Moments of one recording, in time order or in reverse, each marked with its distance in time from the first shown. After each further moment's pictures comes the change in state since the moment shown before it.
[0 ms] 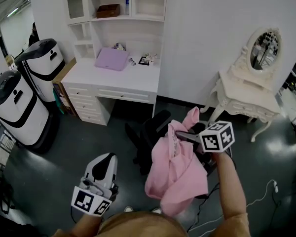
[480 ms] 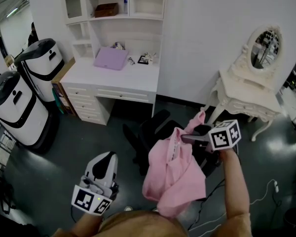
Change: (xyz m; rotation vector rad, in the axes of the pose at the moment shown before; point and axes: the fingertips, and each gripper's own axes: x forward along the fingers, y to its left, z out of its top) left arm 0.017 -0.001 -0.008 -0.002 0.005 -0.003; right arm -0.014 -0.025 -0.020 0.122 0.049 0.099
